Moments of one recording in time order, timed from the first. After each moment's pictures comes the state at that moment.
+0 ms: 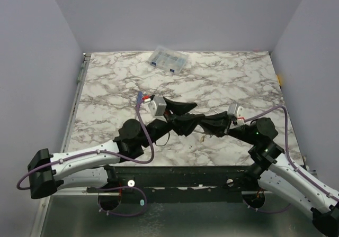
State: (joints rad) left arm -1.17 1.04 0.63 0.85 -0.08 -0.31; right arm 0.68 0.62 0.49 0.35 -0.50 -0.05
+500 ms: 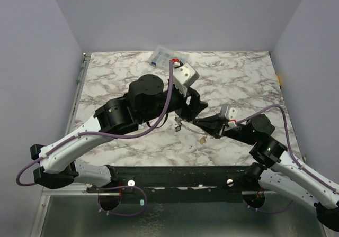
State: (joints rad) left arm -1.16 1.24 1.60 -0.46 -0.10 -0.14; right arm 0.80 0.65 0.60 0.15 -0.41 -0.19
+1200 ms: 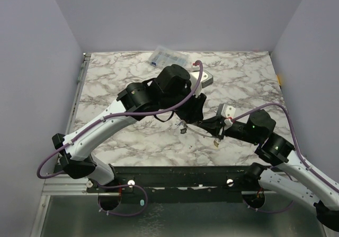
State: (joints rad) left arm -1.04 1.49 1.86 -0.97 0.18 -0.23; right arm 0.81 0.66 0.73 -0.18 -0.38 -0.26
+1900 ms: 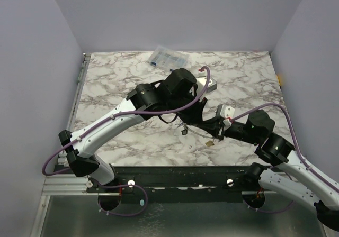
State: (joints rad) left arm -1.04 1.53 1.81 -0.97 0.24 -0.22; right arm 0.81 0.65 0.73 -0.20 -0.36 -0.26
